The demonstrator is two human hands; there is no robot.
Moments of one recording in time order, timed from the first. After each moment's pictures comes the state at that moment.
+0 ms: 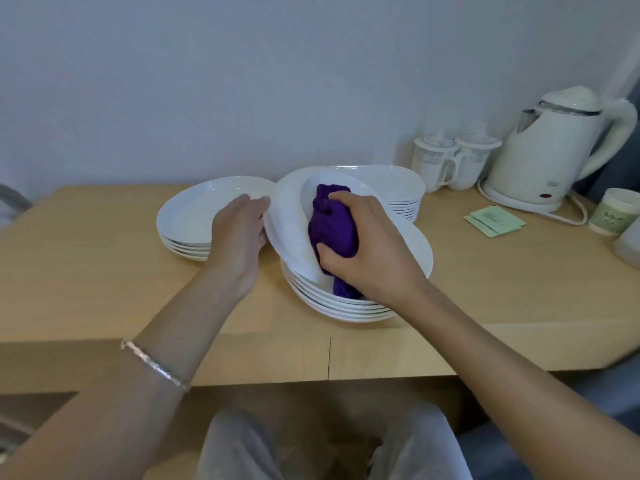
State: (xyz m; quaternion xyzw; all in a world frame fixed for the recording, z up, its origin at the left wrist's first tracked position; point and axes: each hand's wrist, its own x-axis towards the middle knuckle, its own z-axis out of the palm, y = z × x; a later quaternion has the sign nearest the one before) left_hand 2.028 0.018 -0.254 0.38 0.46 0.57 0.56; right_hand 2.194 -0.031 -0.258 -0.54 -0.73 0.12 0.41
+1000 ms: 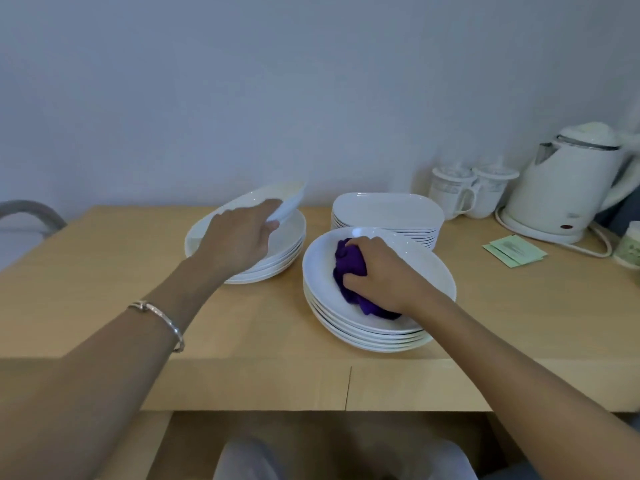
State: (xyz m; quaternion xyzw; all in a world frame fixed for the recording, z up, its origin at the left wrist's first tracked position) left_hand 1.976 0.059 -0.236 0.81 0.55 0.22 -0.08; right_hand 2.203 0.022 -0.279 -0.63 -0.73 0.17 0.21
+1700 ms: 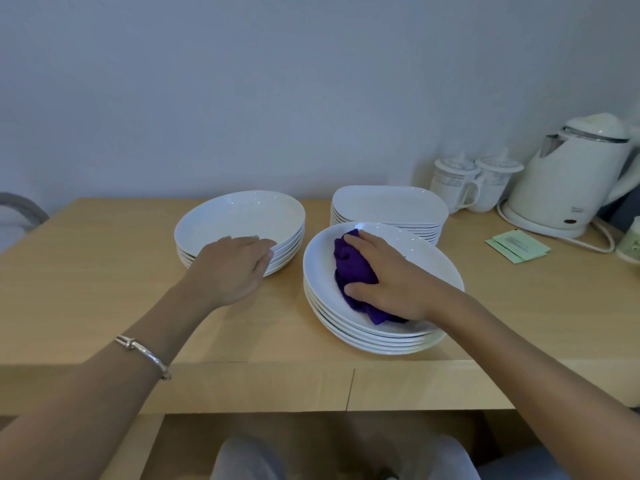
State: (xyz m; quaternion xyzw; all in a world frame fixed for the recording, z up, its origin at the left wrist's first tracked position) left_hand 1.956 0.062 -0.282 0.84 0.54 0.08 -0.04; right_hand 2.208 0.007 -0.269 -0.58 -0.77 0.21 0.16
